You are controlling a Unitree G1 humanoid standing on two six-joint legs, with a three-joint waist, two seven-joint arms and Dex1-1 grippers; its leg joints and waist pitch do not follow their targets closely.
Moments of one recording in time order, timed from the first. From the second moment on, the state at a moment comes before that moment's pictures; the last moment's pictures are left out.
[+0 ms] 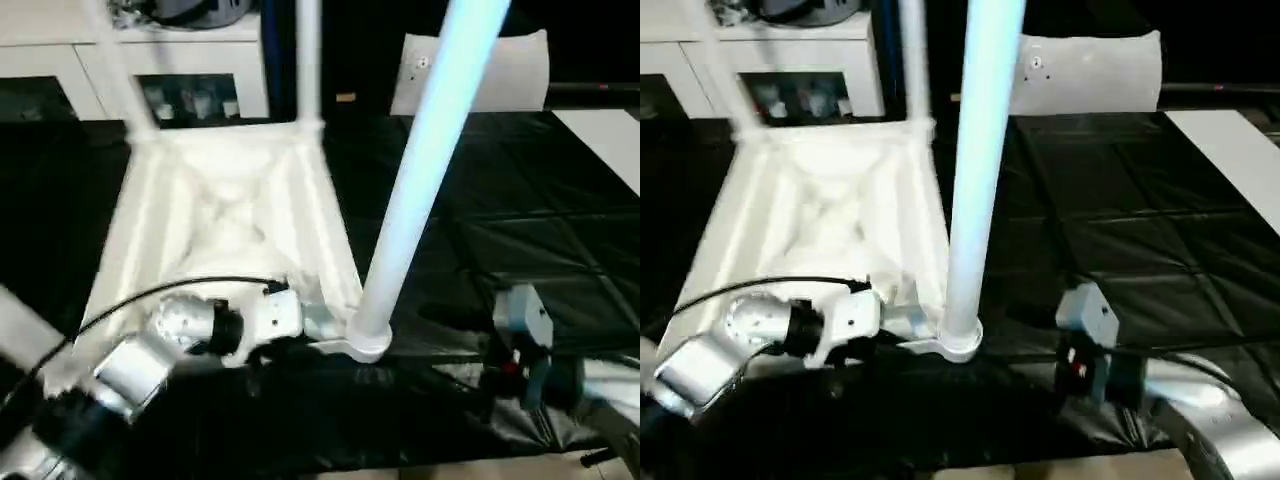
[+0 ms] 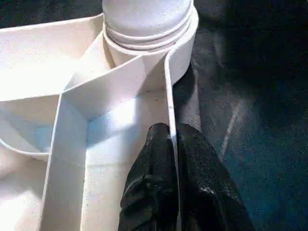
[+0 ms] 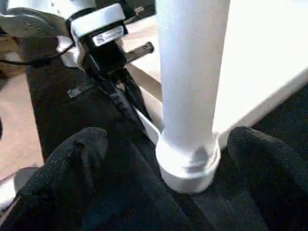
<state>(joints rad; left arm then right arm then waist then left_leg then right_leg) -0.37 0.59 -0.51 0.09 -0.09 0.13 -1.09 0.09 -0.63 0.03 -0.38 0.50 0.43 0.95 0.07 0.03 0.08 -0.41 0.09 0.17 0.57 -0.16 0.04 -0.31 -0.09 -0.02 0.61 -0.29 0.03</state>
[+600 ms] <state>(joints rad) -0.50 0.53 -0.52 0.34 -0.07 -0.08 -1.33 -0.19 -0.63 0.21 -0.06 0.41 0.30 1.24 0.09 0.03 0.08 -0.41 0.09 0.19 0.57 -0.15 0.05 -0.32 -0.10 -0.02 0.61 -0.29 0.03</state>
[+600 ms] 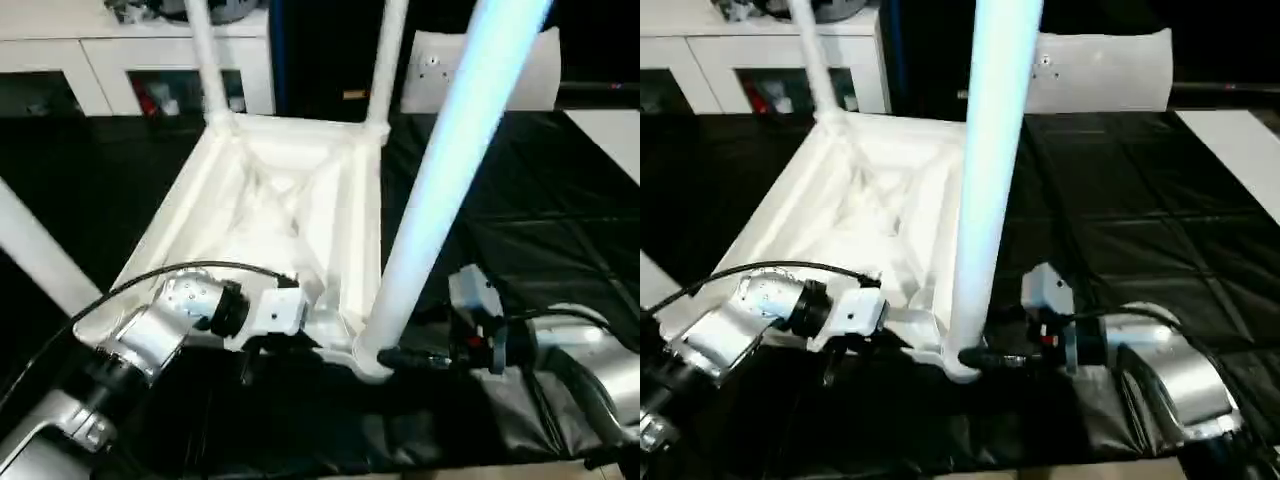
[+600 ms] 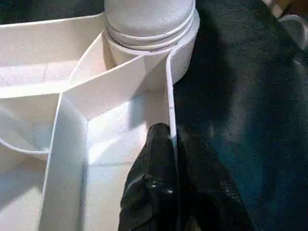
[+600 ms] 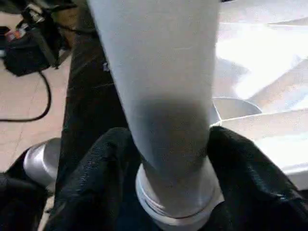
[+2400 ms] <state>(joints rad) -0.47 0.31 -0.35 0.26 0.08 0.18 -0.94 -0.08 -0.35 0.01 -0.19 0.31 0.42 0.71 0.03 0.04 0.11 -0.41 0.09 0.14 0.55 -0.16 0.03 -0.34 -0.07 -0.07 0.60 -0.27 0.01</state>
